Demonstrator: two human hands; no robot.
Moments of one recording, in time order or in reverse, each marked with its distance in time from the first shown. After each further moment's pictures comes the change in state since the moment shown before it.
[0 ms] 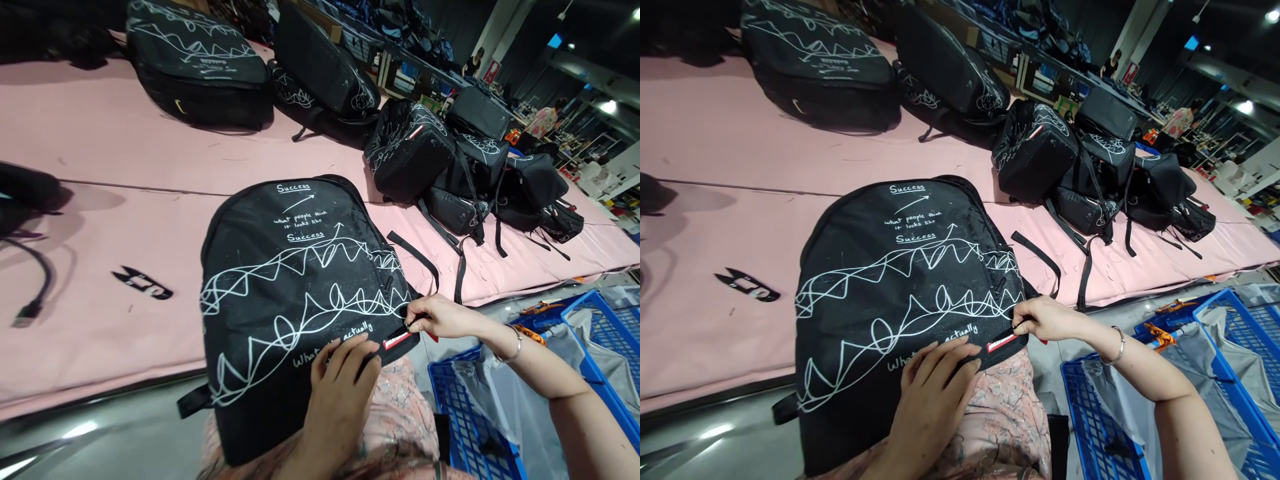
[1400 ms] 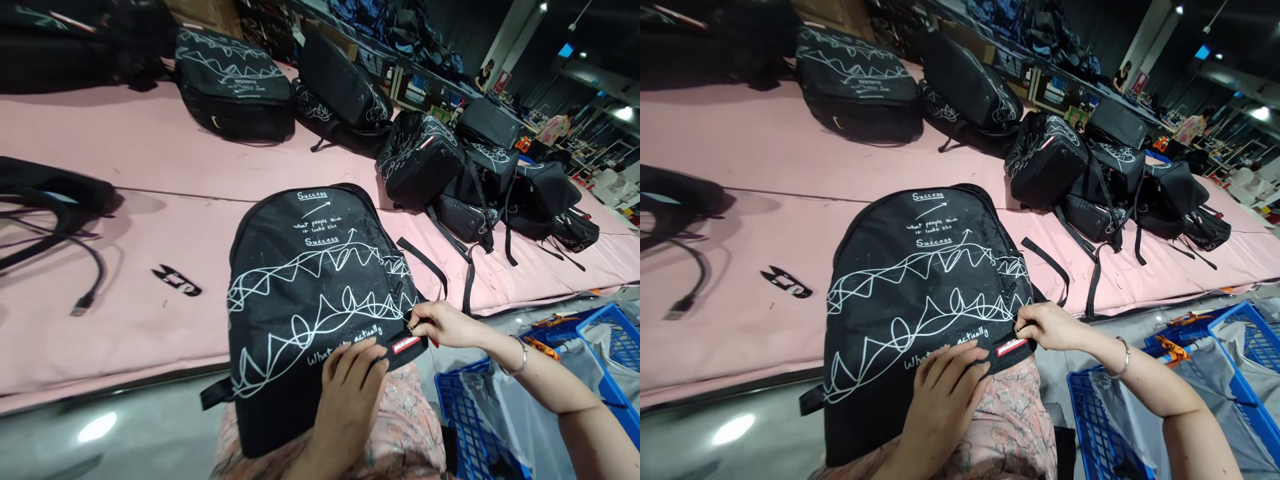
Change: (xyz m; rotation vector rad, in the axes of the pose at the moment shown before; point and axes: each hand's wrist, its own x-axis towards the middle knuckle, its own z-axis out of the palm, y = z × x) left_hand -0.003 0.001 -0.005 -0.012 0.000 -0.006; right_hand 0.003 -0.011 0.006 -0.032 0.064 -0.046
